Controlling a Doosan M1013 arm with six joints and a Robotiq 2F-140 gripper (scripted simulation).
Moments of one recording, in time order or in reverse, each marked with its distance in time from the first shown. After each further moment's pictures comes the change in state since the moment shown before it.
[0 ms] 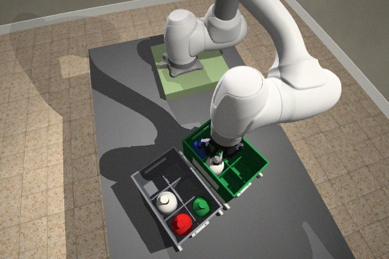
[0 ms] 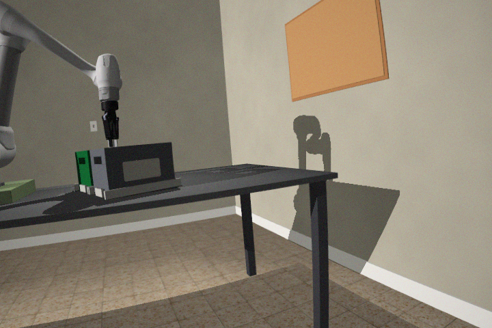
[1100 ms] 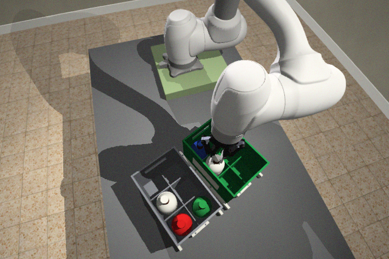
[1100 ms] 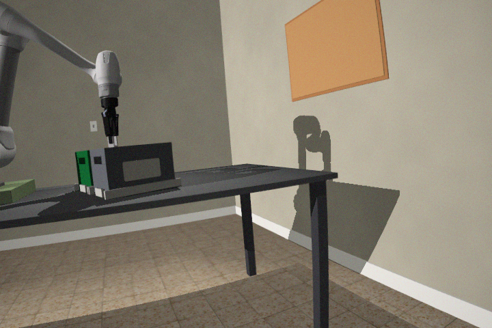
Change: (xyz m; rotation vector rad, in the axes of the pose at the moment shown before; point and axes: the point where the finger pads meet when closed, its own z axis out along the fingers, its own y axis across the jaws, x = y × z) arm 0.000 0.000 -0.015 0.000 0.000 0.000
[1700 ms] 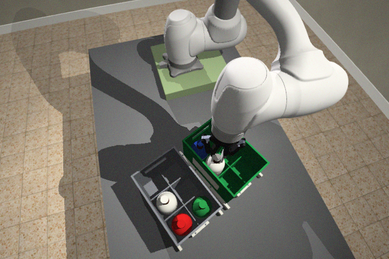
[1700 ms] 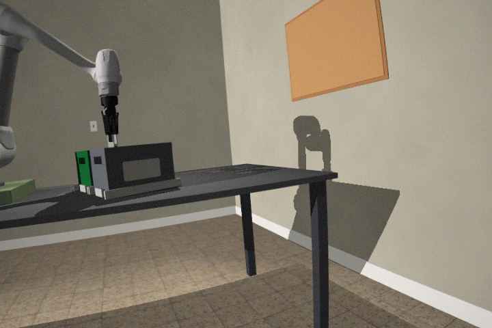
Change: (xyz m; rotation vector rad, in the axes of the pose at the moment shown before) arm 0.000 0.000 -0.007 0.000 0.000 0.000
